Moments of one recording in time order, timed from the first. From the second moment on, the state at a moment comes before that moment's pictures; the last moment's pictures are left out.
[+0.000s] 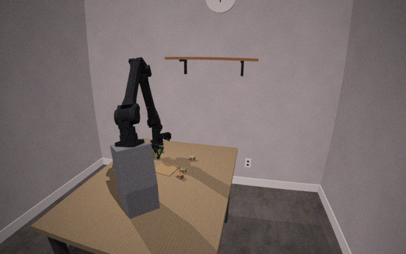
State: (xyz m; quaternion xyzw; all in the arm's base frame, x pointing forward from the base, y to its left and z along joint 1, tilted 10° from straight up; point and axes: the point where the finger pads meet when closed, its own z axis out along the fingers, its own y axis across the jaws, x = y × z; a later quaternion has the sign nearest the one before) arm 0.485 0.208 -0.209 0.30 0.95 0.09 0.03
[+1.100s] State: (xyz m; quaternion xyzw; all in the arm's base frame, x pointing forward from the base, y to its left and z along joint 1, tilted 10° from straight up) arm 0.486 0.211 -0.243 0.30 0.95 0.09 0.02
